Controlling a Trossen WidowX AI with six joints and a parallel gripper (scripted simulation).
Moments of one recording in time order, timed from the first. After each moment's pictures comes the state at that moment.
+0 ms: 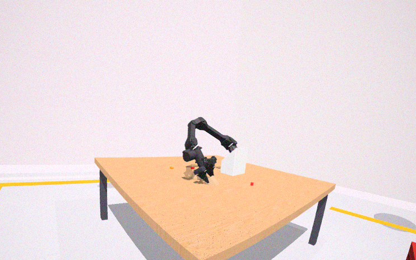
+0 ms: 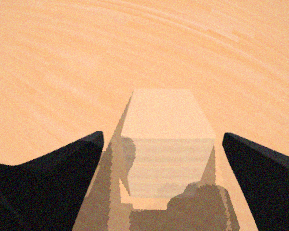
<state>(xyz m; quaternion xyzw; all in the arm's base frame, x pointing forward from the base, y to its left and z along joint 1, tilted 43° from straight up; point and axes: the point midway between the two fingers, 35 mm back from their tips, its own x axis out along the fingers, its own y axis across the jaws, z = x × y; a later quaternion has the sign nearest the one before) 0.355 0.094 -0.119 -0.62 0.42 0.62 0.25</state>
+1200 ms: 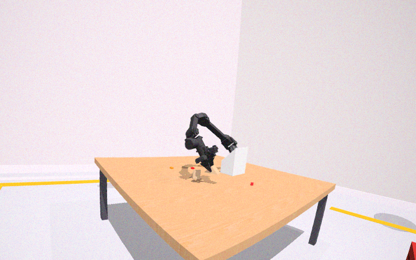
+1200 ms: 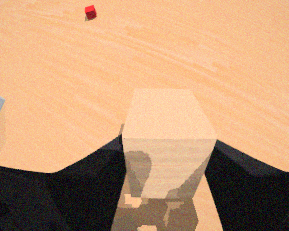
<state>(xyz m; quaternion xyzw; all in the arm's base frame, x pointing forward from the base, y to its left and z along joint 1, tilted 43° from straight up) 0.341 0.138 -0.073 -0.62 0.42 0.62 0.24</state>
